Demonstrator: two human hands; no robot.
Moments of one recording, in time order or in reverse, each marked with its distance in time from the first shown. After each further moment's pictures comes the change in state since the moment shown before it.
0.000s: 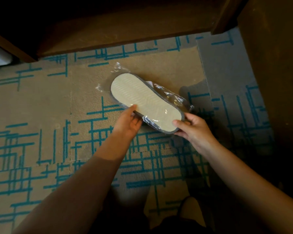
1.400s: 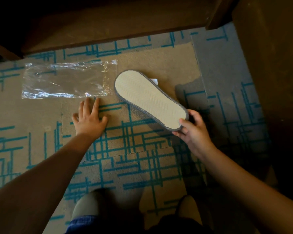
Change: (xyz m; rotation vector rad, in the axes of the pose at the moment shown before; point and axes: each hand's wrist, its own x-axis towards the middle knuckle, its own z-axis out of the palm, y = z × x) left_hand 0.038 0.060 -0.088 2.031 0.385 0.721; right_hand 0.004 0.015 -0.006 0.240 0.151 -0.017
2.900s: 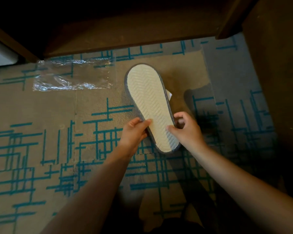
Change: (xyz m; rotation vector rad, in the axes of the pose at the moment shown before) left_hand -0.051 0.094 0.011 -1.637 -0.342 -0.274; right_hand -0.004 0.001 0.041 -0.869 0.051 -0.282
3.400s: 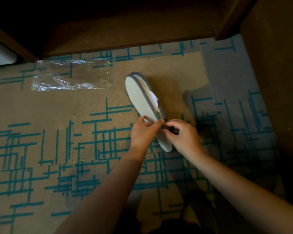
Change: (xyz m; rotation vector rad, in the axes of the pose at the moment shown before) left_hand -0.017 0.009 0.043 0.443 0.263 -0.024; right_hand -0.012 0.004 0.005 -0.177 0.028 -0.313
